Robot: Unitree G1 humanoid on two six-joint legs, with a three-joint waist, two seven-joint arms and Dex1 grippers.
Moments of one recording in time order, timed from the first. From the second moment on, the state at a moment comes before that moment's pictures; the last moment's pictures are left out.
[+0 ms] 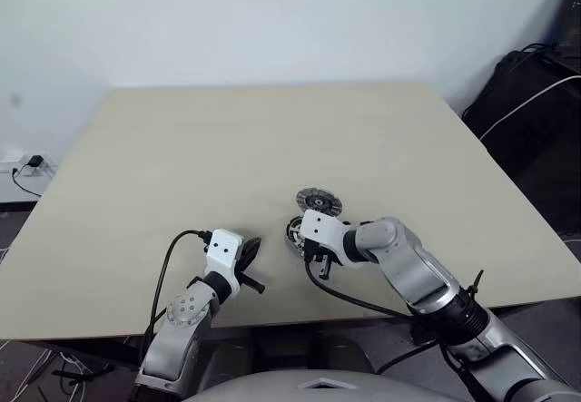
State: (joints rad) left arm 0.23 0.16 -0.21 -0.16 -0.12 0.19 -0.37; right arm -0.32 -0.46 0.52 -0.34 -0.19 0.98 0.95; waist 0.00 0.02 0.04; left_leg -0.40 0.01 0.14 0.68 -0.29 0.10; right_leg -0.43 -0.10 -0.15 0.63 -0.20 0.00
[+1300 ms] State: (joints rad) left arm 0.22 0.16 -0.21 -0.16 -0.12 0.20 -0.37; right arm -0.51 -0.72 0.83 -0.48 -0.07 0.87 0.84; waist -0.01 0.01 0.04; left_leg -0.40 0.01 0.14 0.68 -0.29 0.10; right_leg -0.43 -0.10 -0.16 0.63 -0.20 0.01
